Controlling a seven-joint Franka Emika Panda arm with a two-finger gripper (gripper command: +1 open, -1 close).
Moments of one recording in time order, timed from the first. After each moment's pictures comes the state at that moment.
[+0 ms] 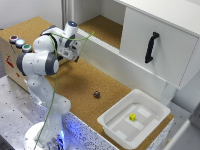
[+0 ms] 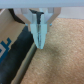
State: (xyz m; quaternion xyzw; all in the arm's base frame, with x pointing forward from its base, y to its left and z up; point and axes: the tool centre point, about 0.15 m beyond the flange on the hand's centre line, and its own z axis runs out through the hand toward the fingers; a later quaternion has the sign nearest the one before) arm 0.365 0.319 0.345 -0.97 -0.21 -0.03 0.12
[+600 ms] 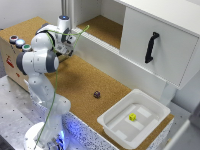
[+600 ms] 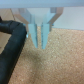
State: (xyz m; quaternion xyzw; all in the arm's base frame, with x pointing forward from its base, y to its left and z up) arm 0.364 0.281 0.378 -0.99 -0.13 -0.07 0.04
